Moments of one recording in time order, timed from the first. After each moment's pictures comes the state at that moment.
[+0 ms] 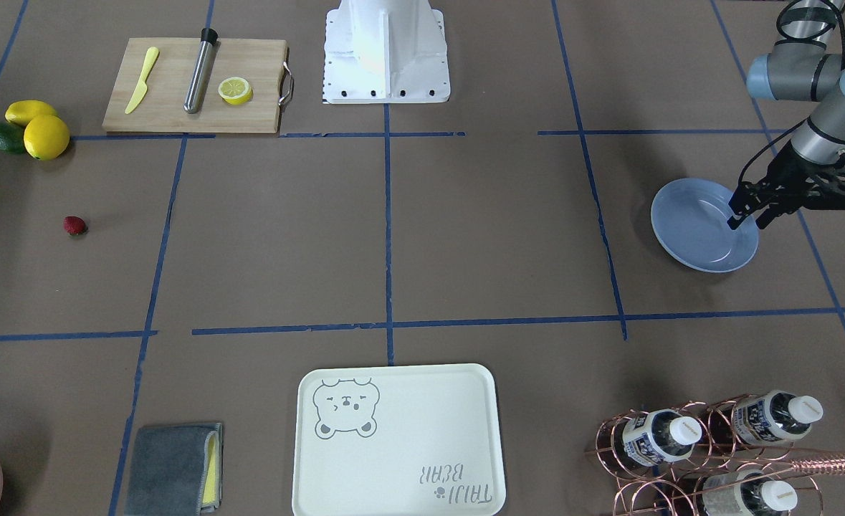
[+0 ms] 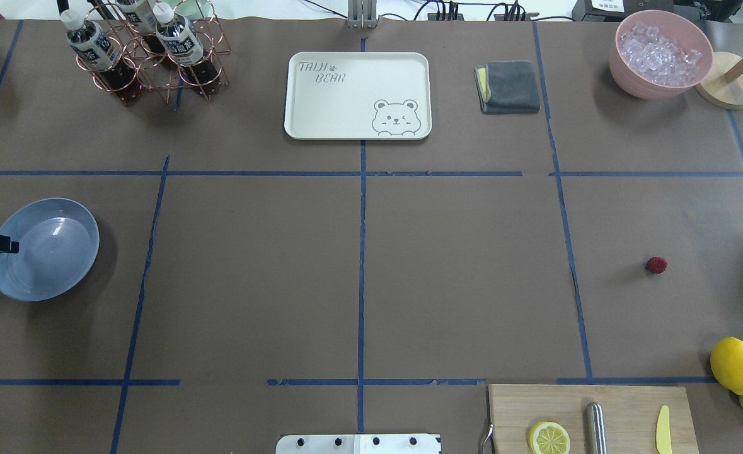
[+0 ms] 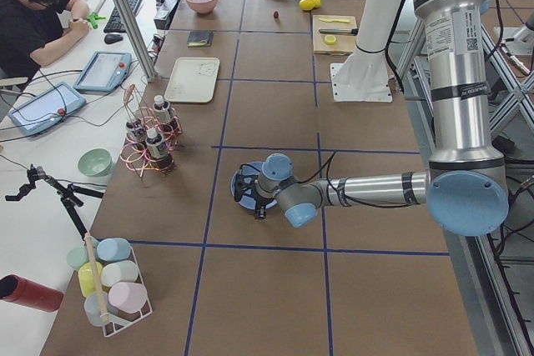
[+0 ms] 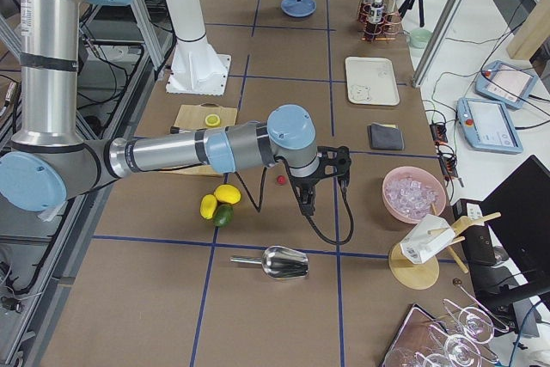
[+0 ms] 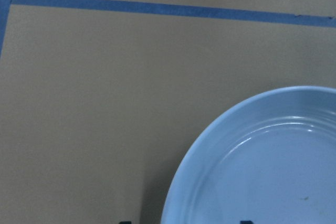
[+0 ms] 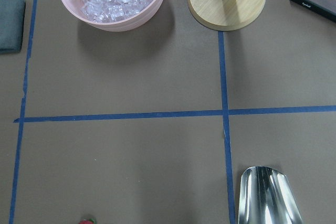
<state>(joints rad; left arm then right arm) -0.94 -1.39 -1.50 -2.61 -2.05 -0.97 1.64 -1.68 1.88 -1.49 2.45 0.20</state>
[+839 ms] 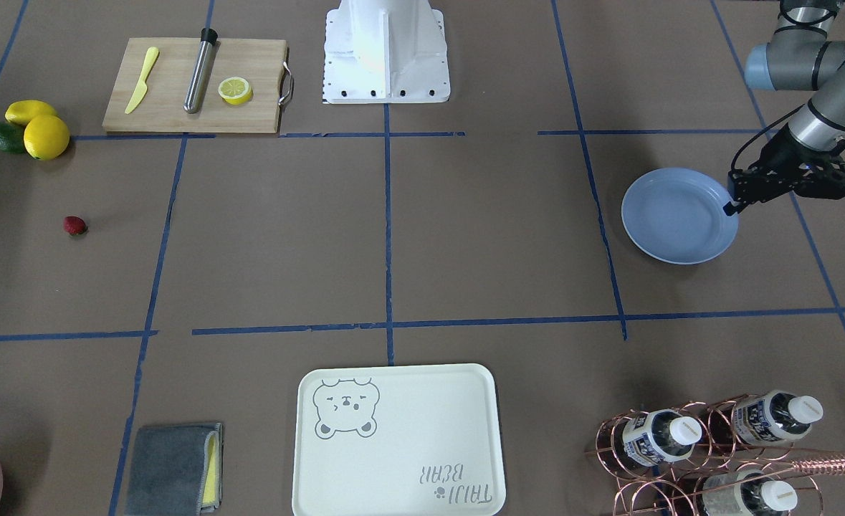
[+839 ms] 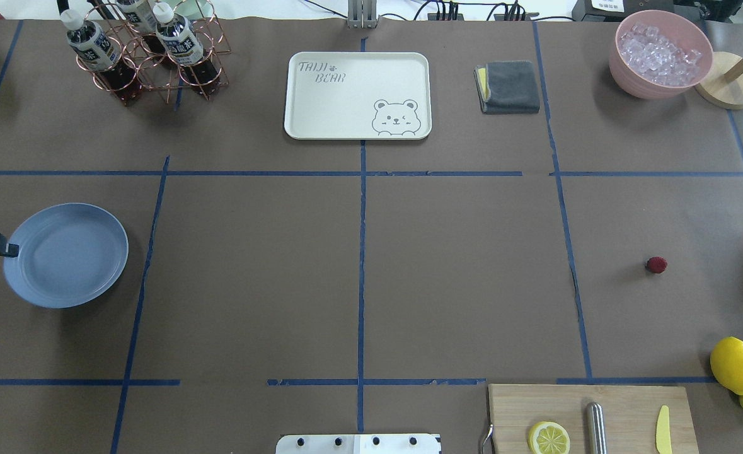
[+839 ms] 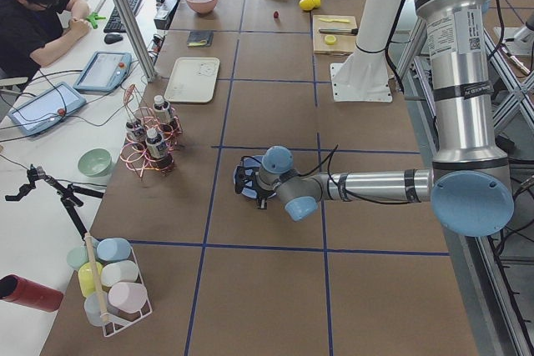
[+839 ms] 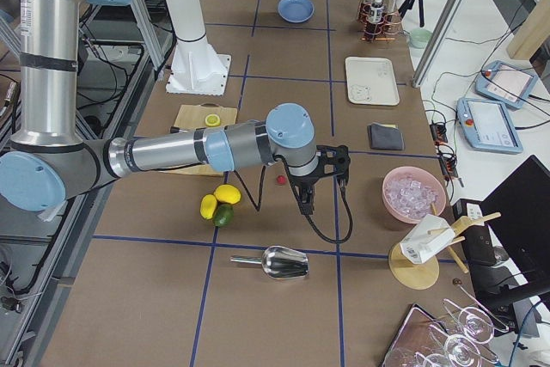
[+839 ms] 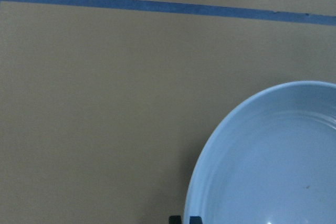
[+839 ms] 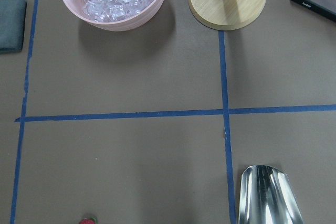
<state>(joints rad) -0.99 -1.38 -1.67 -2.48 -2.20 -0.97 1.64 -1.69 1.88 -1.50 2.45 0.20</state>
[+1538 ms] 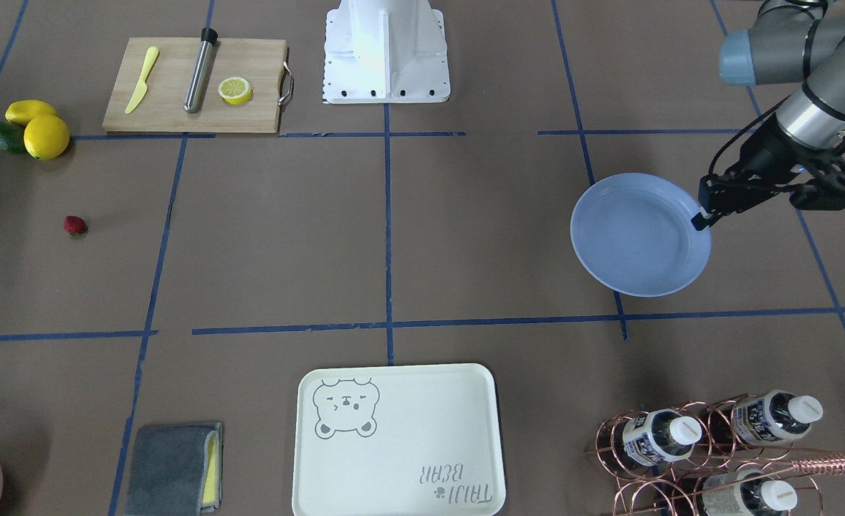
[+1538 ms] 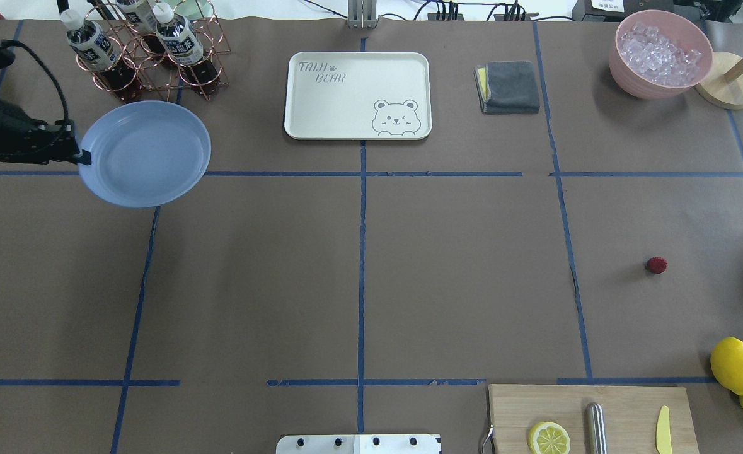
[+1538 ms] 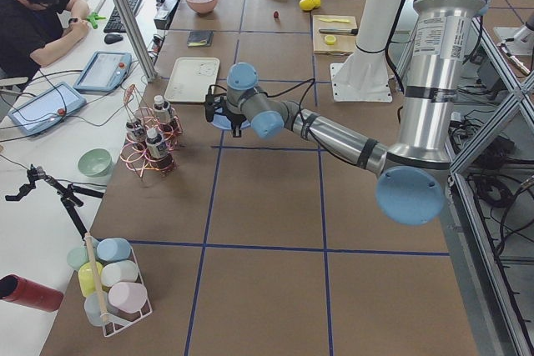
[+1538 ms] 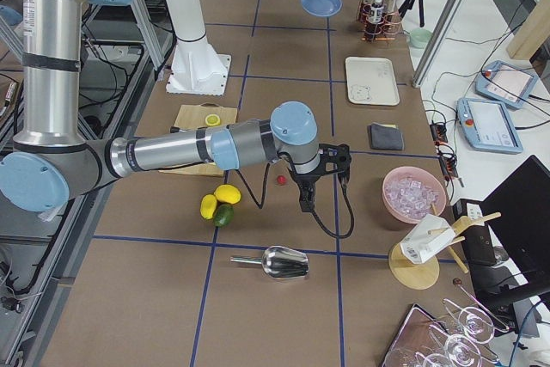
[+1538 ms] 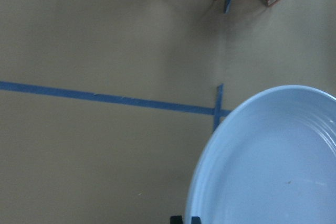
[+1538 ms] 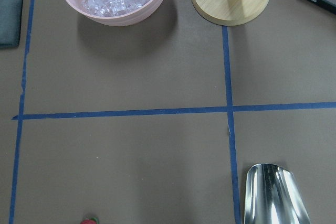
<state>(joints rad) -1.00 -1.76 -1.85 -2.03 -2.20 -1.21 1.60 -1.68 1.89 -1.49 2.43 0.24</state>
